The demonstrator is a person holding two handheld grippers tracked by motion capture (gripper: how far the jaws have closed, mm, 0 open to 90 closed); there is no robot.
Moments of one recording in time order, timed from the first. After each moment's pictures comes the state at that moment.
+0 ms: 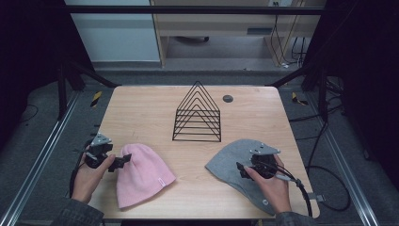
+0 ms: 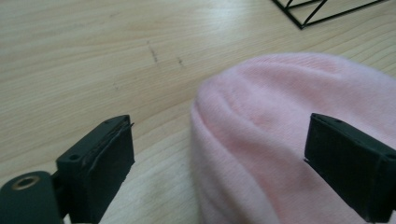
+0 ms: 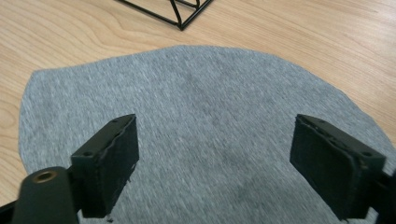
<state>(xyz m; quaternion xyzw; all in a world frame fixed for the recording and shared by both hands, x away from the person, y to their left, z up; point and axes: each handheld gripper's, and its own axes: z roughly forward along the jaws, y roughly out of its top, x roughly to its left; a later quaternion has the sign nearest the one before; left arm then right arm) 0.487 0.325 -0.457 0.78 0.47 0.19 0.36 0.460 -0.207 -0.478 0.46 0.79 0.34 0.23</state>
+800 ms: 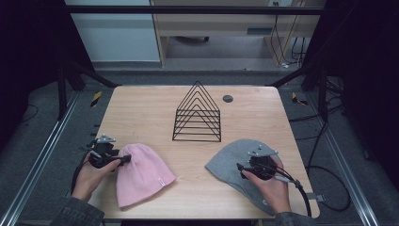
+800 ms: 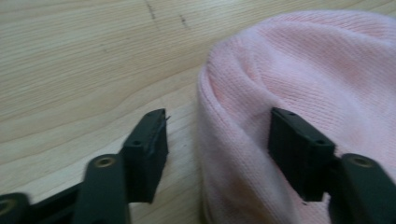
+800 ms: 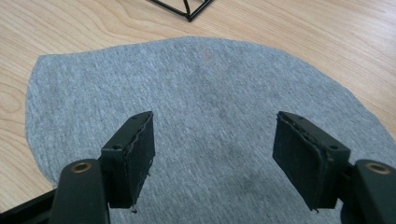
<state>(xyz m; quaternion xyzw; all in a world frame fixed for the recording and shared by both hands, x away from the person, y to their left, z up) 0.502 0.322 -0.472 0.80 0.49 0.13 0.31 0.456 -0.203 -0.477 0.45 0.80 0.33 0.23</state>
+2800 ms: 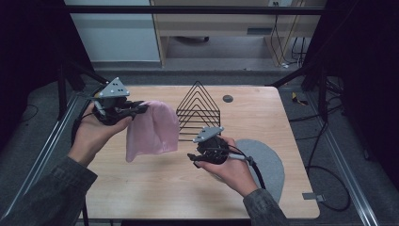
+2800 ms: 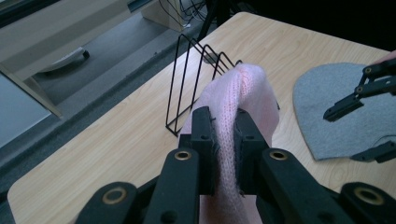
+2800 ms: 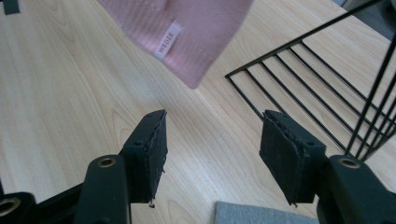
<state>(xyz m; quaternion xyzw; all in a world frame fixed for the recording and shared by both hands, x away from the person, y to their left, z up) 0.500 0.226 -0.254 0.84 0.27 0.24 0.41 0.467 -0.059 -0.378 0.27 0.88 0.37 0.17</state>
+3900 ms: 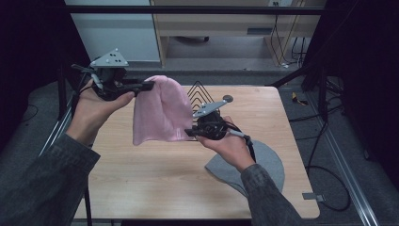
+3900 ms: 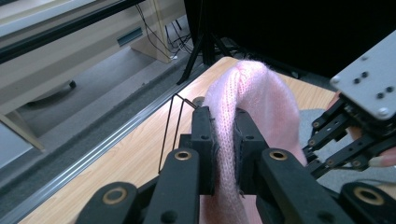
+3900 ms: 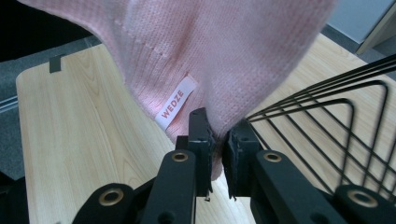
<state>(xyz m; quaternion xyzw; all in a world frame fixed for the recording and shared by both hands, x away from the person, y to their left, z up) 0.522 0.214 -0.199 0.82 0.25 0.22 0.47 0.511 -0.058 -0.337 0.24 0.86 0.43 0.12</state>
